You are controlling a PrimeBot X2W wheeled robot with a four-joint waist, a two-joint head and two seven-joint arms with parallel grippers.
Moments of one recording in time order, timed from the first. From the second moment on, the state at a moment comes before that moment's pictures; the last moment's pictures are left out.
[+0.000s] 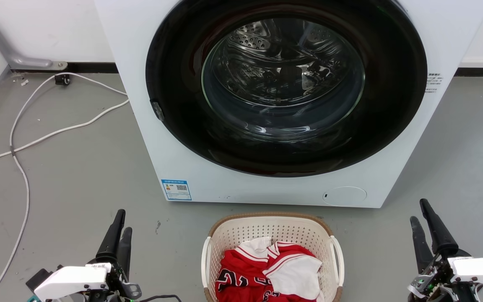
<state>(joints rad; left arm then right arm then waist) -0.06 0.05 0.10 0.28 -1.60 -0.13 0.09 -0.06 -0.05 -0.11 0.28 1.60 0.13 0.10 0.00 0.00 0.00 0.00</state>
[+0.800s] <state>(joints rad) -0.06 0.05 0.02 0.17 -1.10 -0.06 -0.01 -0.03 -0.05 -0.06 0.13 1.03 0.13 -0.01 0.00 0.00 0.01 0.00</state>
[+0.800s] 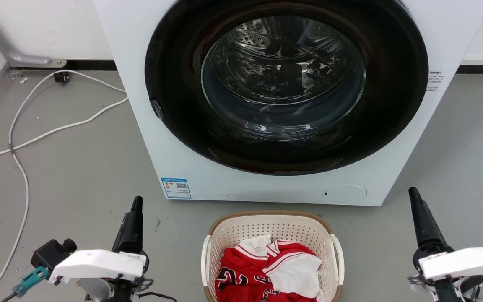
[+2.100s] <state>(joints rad) -0.04 0.05 -0.07 0.10 -0.58 0.00 -0.14 0.02 -0.05 -0.03 0.02 0.45 0.13 -0.14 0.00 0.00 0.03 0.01</state>
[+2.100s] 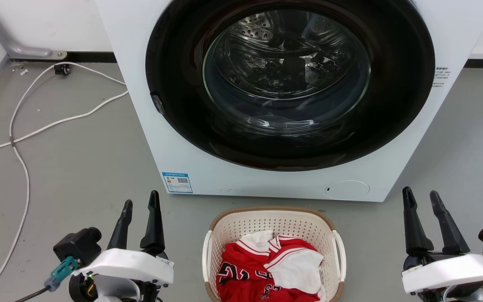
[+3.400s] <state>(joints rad) -0.02 0.05 -0.12 0.07 -0.24 0.03 -0.23 0.06 -0.05 -0.02 -0.03 0.08 0.13 -0.23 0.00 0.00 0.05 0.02</state>
